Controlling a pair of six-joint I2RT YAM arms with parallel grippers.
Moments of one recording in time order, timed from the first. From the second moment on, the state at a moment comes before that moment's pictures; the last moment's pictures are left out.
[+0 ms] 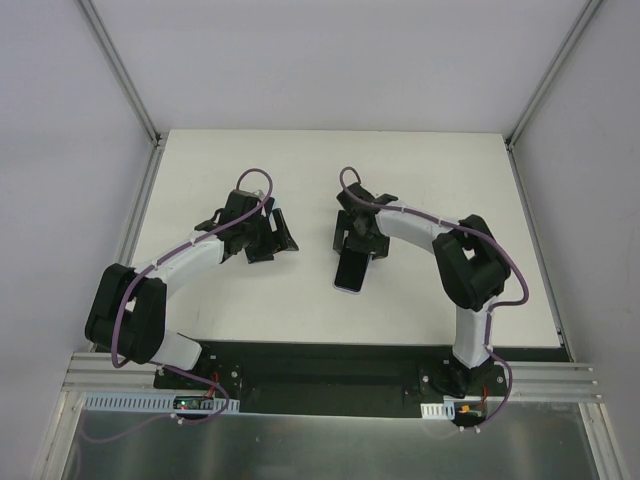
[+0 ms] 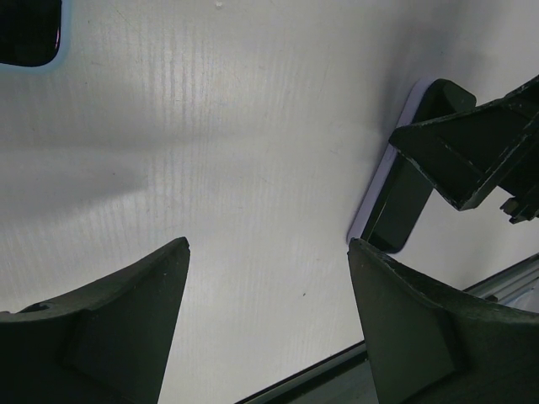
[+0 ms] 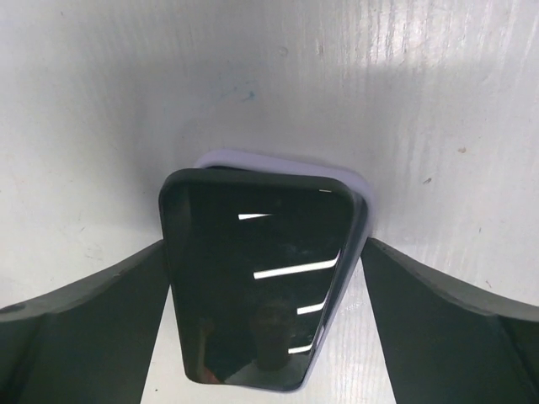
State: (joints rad) left arm -0.38 1.43 0.83 -0.30 0.28 -0.71; right arm 0.66 1.96 1.37 -0.69 0.18 0.75
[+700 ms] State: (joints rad) left arm -0.39 1.43 0.83 -0.30 0.28 -0.74; right arm 0.65 1.88 1.24 -0.48 -0.01 0.61
